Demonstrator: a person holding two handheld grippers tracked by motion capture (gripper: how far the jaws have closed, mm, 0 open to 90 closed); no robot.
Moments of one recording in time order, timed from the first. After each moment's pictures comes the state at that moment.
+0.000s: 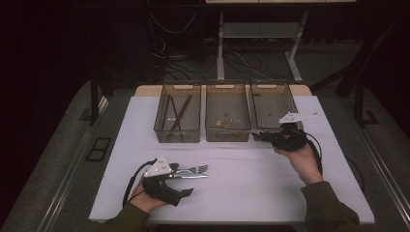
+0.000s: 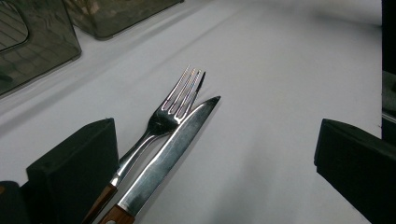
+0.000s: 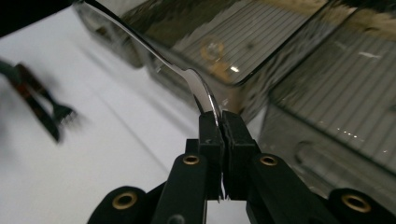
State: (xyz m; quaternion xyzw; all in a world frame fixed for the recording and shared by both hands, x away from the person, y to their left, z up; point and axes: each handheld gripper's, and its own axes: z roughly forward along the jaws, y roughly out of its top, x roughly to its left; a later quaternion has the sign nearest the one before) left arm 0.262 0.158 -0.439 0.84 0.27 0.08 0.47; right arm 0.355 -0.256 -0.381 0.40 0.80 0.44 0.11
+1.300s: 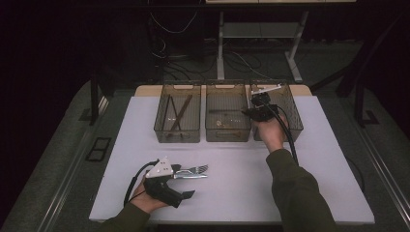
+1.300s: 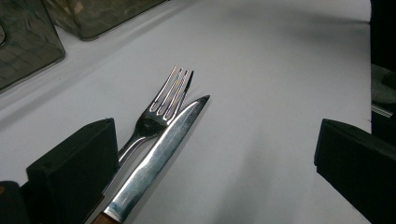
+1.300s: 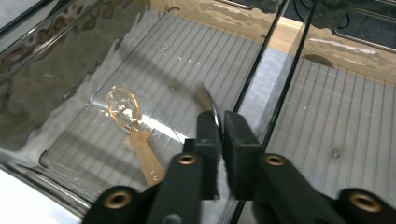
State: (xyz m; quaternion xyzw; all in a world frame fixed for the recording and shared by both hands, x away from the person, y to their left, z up) left arm 0.261 0.154 -0.440 0.84 0.25 0.07 0.47; right arm 0.442 -0.187 -0.371 0.52 0.77 0.33 0.20
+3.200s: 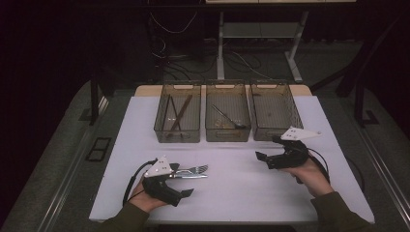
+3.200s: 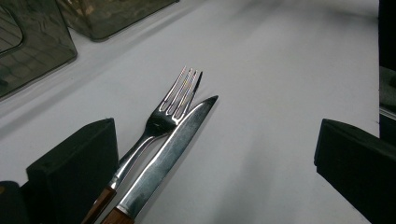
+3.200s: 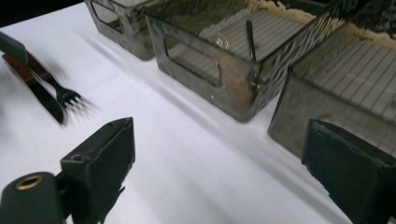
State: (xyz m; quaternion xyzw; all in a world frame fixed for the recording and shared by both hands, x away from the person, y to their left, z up) left arm 0.263 0.157 -0.439 0.84 0.26 0.08 0.47; right arm 0.314 -0.256 -0.404 0.37 0.79 0.45 0.15
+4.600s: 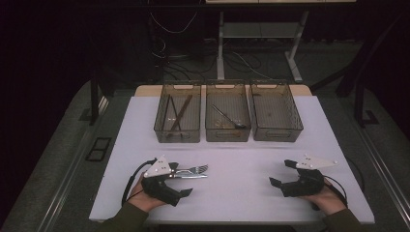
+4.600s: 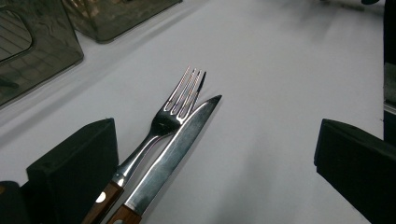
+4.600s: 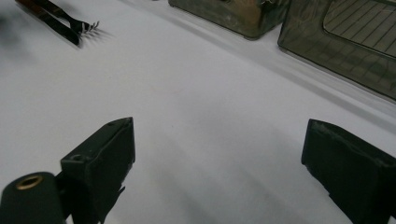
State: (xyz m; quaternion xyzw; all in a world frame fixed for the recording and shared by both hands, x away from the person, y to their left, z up) left arm 0.262 0.159 -0.435 0.84 0.25 0.09 0.46; right arm 0.259 -0.291 -0.444 0.38 0.80 0.44 0.14
